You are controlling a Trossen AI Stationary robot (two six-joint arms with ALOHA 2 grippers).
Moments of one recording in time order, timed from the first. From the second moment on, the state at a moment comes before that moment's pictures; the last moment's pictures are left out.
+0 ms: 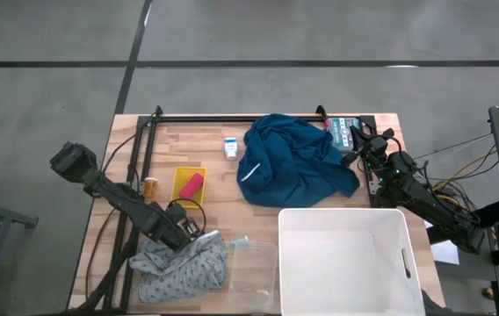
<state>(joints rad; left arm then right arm) -0.61 1.44 0.64 -0.84 -0.11 -1.41 -0.66 0.07 0.01 0.24 0.34 -0.16</state>
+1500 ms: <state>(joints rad) -0.61 1.11 0.64 -0.89 -0.30 -1.53 -0.66 0.07 0.01 0.24 0.34 -0.16</state>
